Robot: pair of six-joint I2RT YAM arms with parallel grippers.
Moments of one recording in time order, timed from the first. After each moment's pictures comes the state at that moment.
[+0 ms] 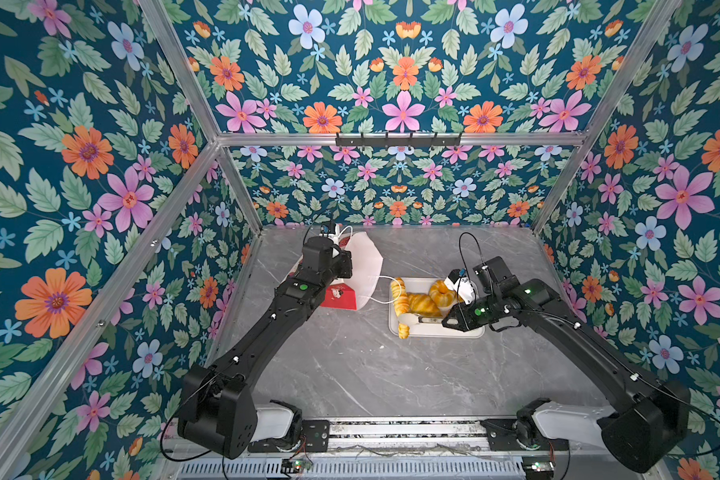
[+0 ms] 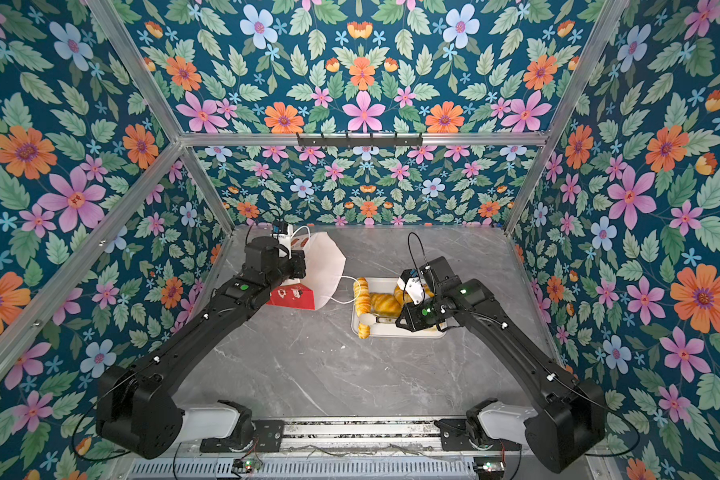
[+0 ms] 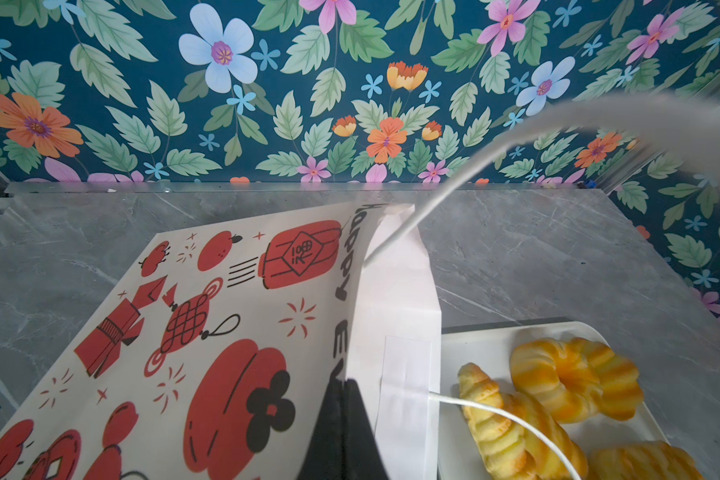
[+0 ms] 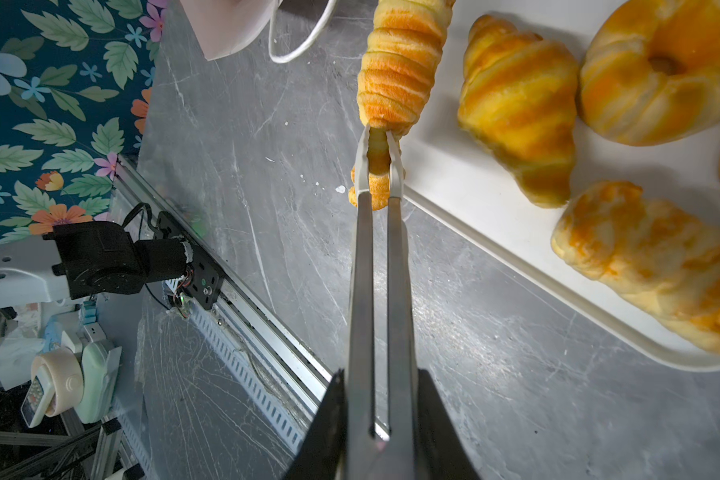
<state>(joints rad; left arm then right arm) -0.39 1.33 1.06 -0.17 -0.06 -0.23 0.46 1.28 1.15 -0.97 -0.47 0.16</state>
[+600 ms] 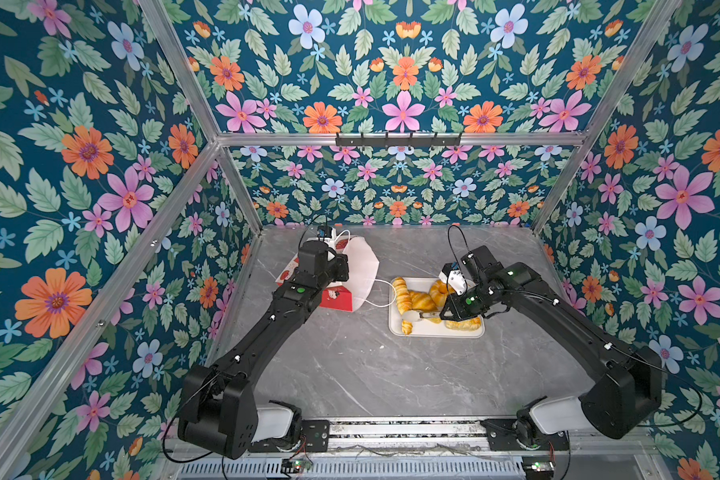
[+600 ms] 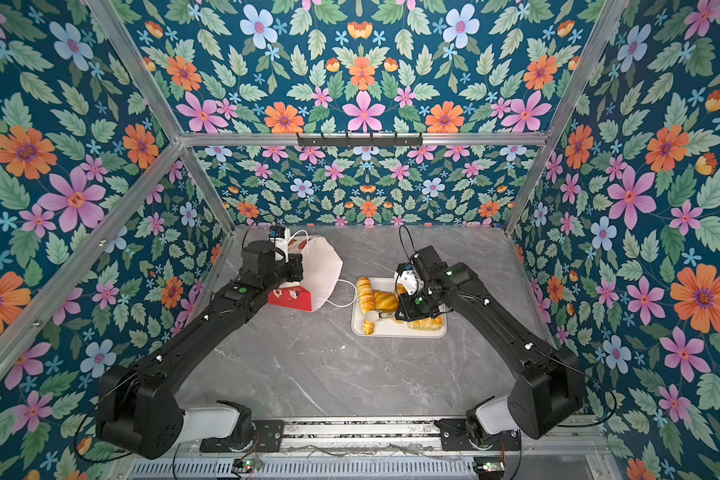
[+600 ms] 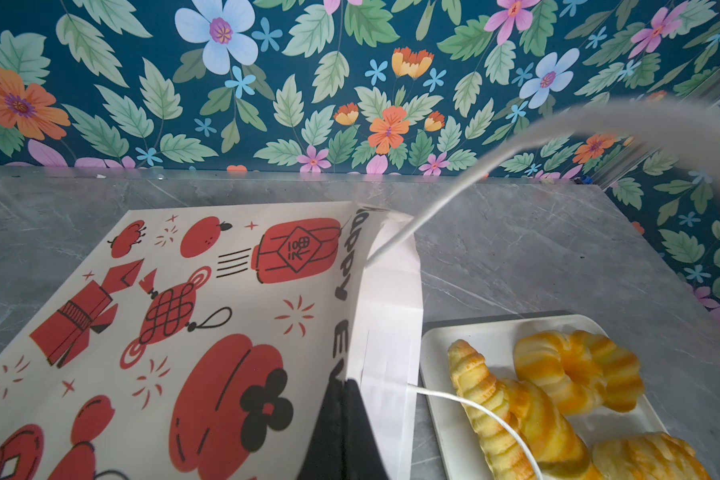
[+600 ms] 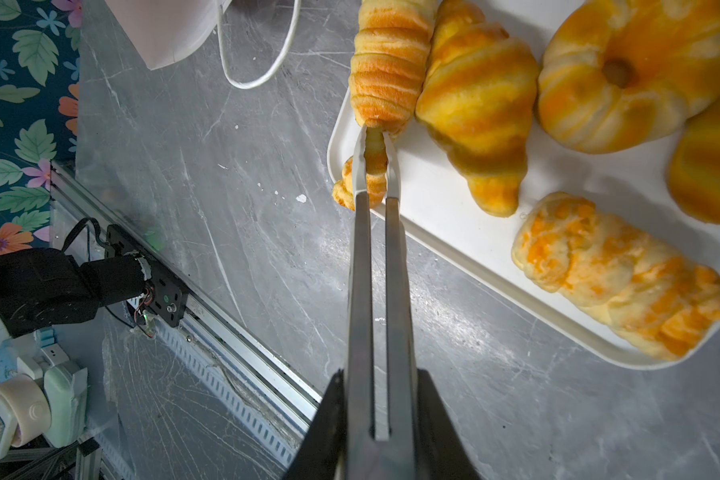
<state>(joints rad) -0.35 1.33 1.00 -0.11 -0.01 -0.23 0.46 1.44 1.28 -1.04 -0.38 0.16</state>
